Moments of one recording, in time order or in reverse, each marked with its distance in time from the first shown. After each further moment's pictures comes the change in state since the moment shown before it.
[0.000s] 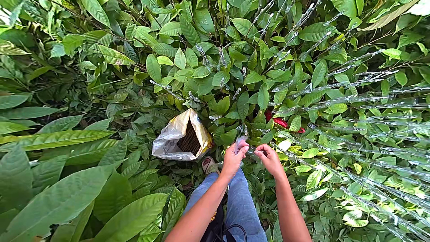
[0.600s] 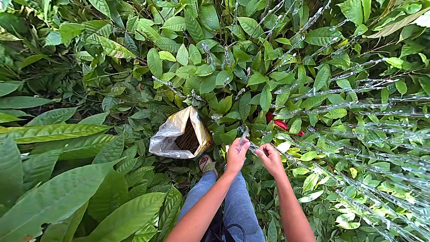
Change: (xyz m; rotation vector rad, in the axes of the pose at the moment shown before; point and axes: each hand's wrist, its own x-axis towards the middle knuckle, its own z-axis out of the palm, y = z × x) left_hand 0.013 -0.006 0.010 0.040 0.058 0.135; right_hand 0.007 -0.014 -0.001 -0.109 0.072 -0.011
